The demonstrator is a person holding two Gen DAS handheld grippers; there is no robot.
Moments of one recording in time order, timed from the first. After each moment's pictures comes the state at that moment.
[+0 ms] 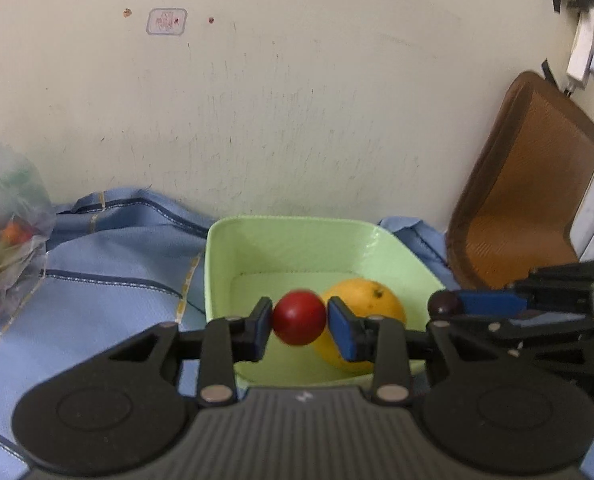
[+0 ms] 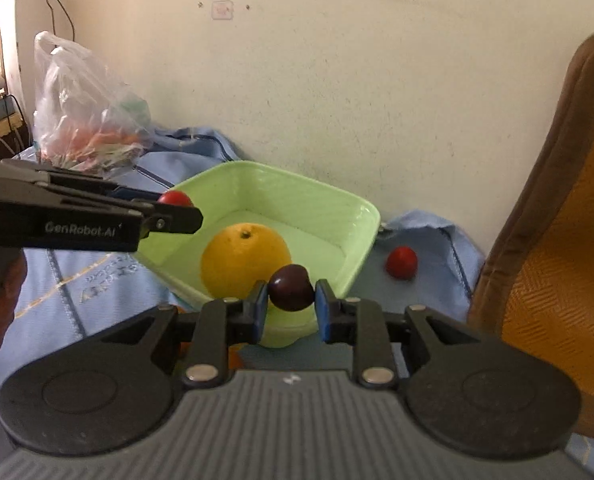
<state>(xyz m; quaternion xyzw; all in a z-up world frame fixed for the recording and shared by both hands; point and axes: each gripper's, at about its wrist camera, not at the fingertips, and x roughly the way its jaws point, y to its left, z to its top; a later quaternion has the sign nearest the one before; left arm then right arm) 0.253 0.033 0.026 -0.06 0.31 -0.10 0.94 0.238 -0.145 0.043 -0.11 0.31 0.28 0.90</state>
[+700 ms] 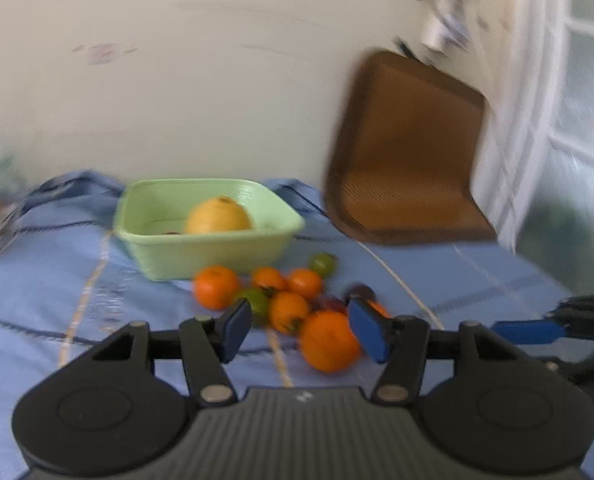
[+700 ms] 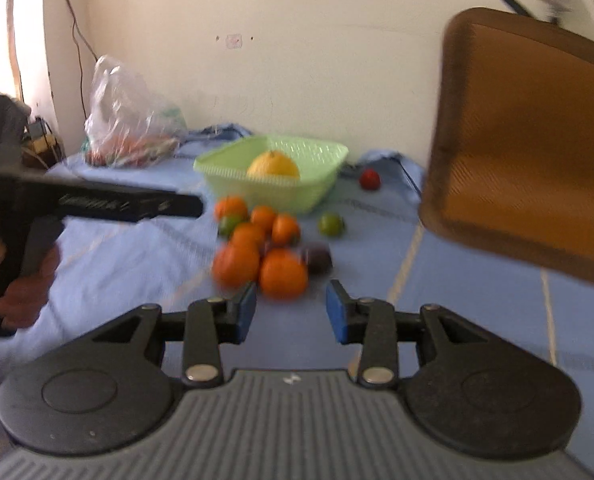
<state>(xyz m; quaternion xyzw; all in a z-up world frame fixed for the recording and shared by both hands) 0.112 -0.023 0.027 -0.02 0.26 -0.20 0.94 0.064 -0.235 0.043 -0.06 0.29 0.25 0.92</state>
